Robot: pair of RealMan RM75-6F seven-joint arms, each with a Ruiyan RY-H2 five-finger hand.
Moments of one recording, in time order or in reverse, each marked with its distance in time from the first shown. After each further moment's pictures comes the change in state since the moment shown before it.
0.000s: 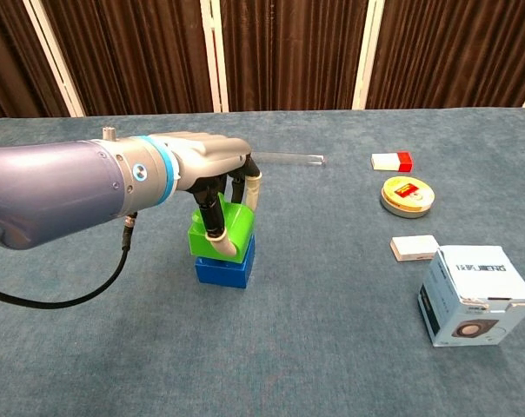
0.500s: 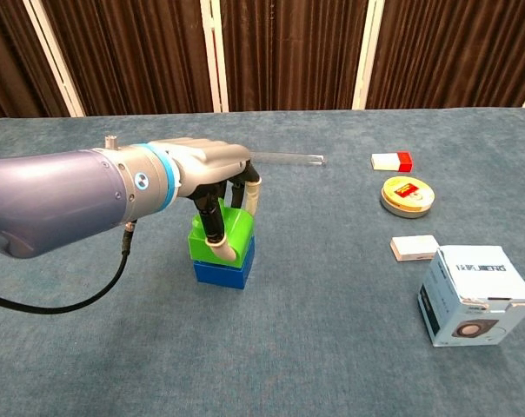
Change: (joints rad) left arm -0.003 -0.018 0.021 0.024 0.010 -0.002 -0.014; right arm -0.001 0.002 0.000 -0.002 -0.003 0.002 0.001
